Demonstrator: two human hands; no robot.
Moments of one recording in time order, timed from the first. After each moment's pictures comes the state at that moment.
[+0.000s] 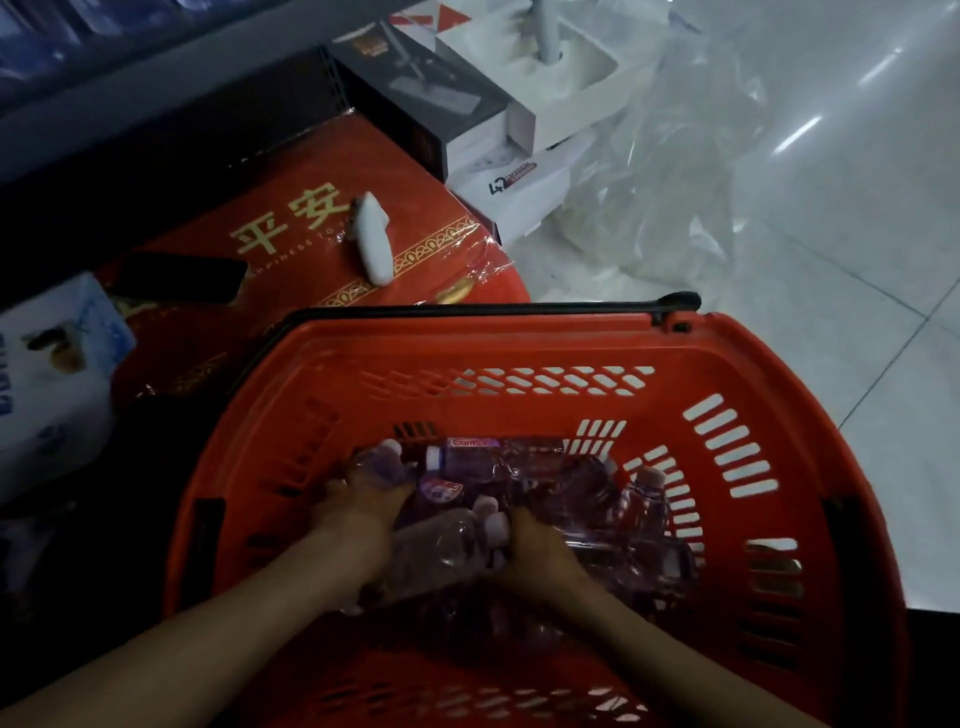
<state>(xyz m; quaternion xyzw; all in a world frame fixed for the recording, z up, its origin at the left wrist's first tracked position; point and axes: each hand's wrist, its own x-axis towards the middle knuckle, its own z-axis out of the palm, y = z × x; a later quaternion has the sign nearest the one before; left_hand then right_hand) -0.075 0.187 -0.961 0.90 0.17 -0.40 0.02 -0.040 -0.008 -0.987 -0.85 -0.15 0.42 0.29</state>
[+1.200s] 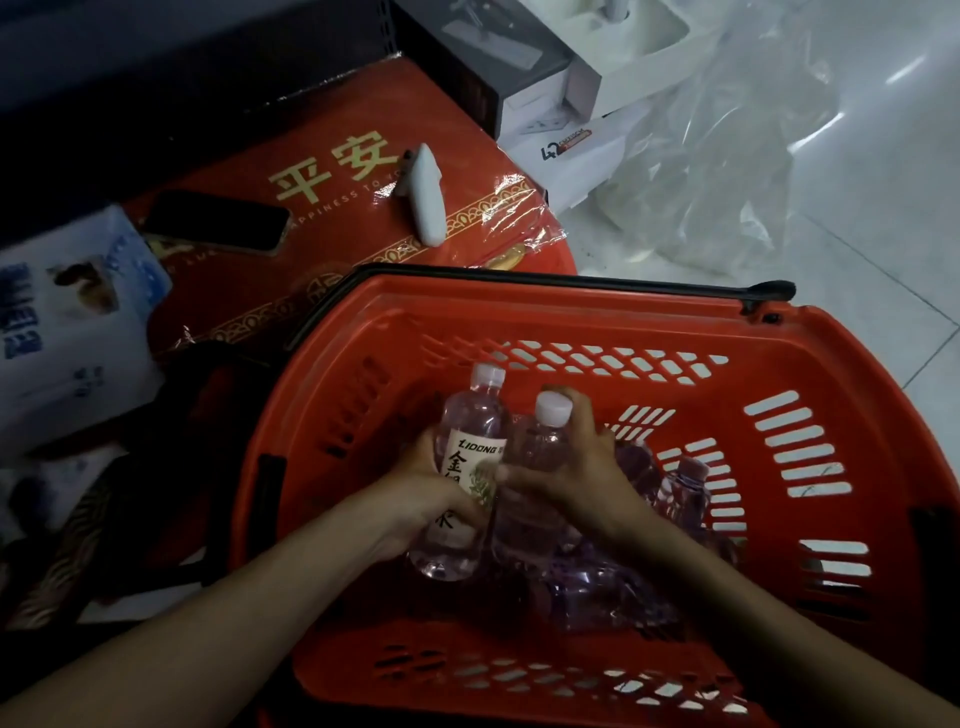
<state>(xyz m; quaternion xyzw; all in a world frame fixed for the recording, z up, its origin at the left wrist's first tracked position) -0.085 0.186 -0.960 0.62 0.36 -0.23 0.65 -0.017 0.015 -0.954 -0.80 -0.04 0.33 0.49</state>
